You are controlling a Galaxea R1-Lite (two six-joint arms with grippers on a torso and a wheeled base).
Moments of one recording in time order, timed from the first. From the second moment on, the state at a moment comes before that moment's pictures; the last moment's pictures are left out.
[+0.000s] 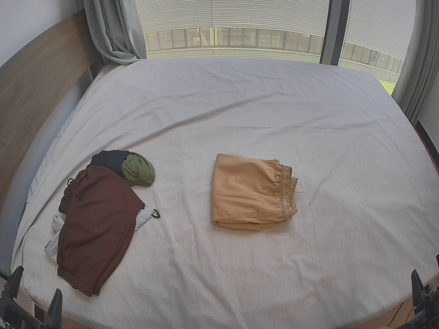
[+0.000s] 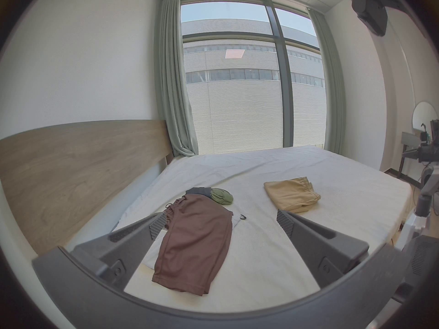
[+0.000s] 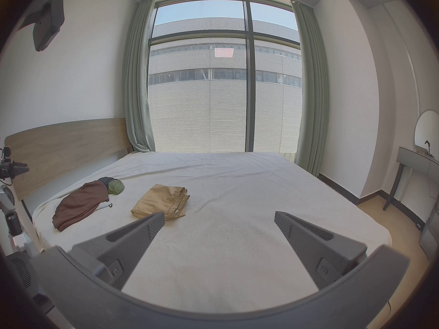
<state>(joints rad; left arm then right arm) 0.23 0.09 -0.02 -0.08 -0.27 0.09 -0.01 0.01 -0.02 0.00 -0.03 -0.01</state>
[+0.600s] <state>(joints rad) 0.03 0.05 -0.02 -0.07 -0.35 0.11 -0.01 0.01 -0.02 0.00 -0.02 -0.02</state>
